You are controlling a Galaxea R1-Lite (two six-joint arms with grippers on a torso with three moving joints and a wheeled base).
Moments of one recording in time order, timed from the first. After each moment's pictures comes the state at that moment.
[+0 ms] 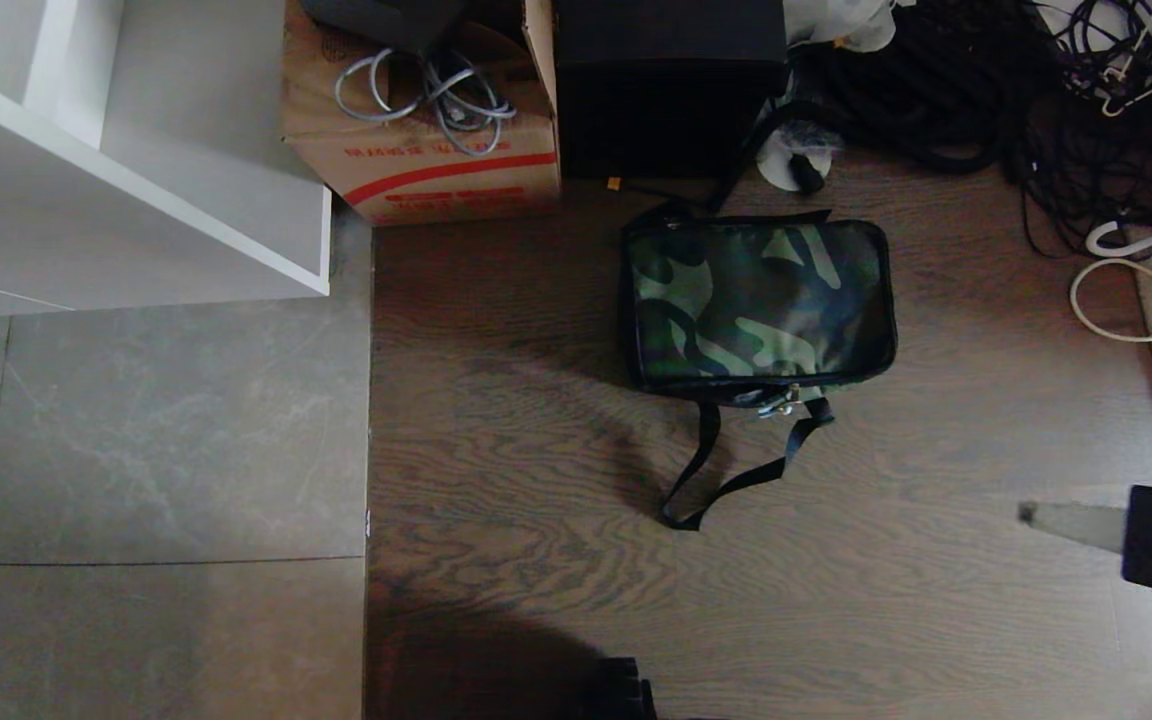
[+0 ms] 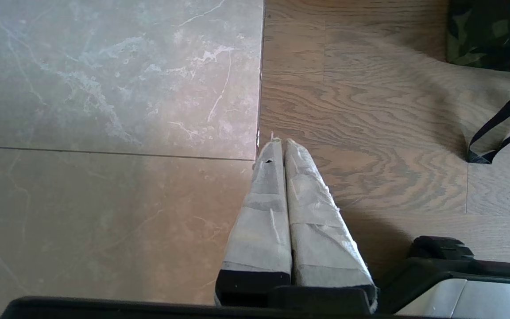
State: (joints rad) left arm 0.00 0.00 0.00 -0.02 0.02 -0.04; right arm 0.02 1.16 -0.54 -0.10 0.32 0.27
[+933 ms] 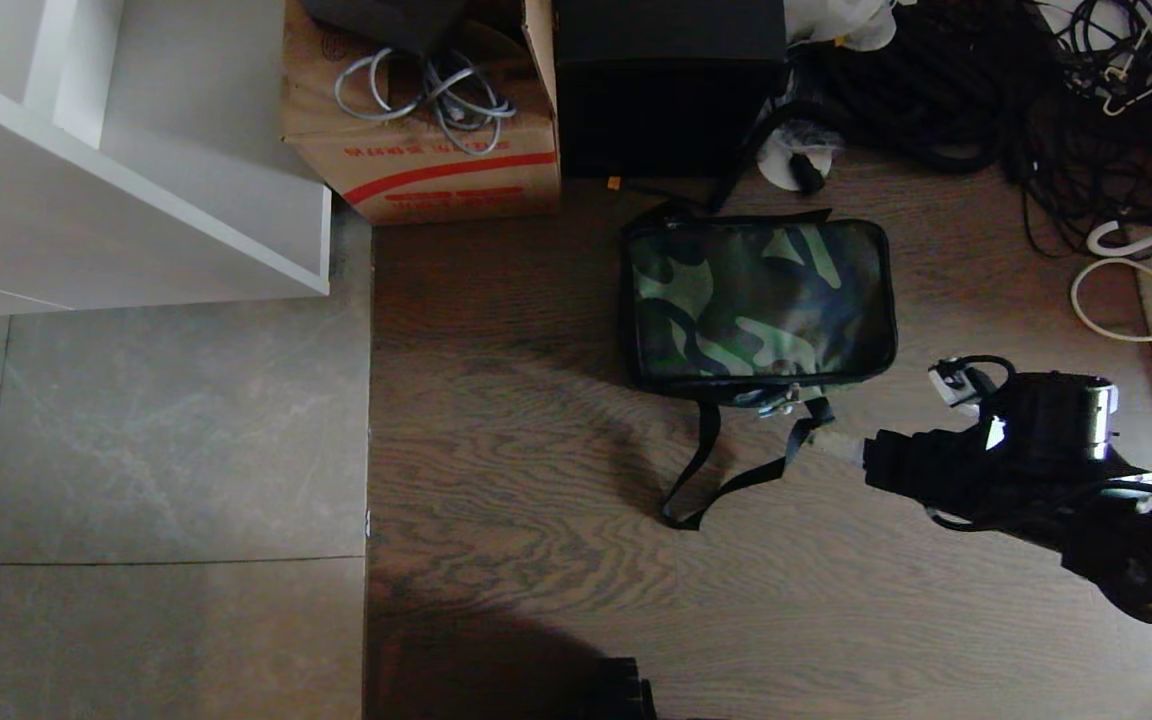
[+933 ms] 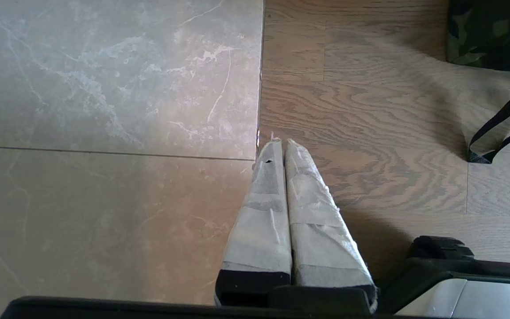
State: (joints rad) left arm 0.00 0.00 0.00 -0.02 0.02 -0.04; right arm 0.12 1.94 -0.56 -1.03 0.33 0.37
